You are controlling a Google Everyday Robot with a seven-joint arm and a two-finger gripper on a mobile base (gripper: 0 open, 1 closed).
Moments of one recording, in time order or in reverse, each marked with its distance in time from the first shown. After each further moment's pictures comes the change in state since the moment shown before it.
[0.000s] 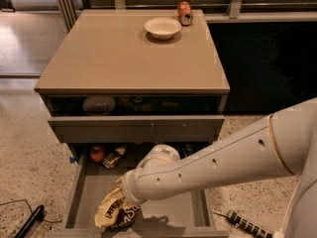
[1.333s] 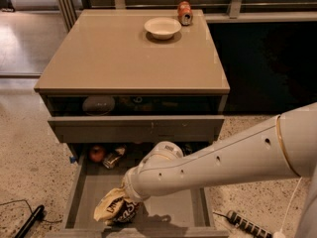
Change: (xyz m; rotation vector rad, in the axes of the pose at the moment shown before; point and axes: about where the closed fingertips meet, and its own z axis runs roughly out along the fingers) arm 0.007 -0.005 -0.007 -0.001 0.011 0.023
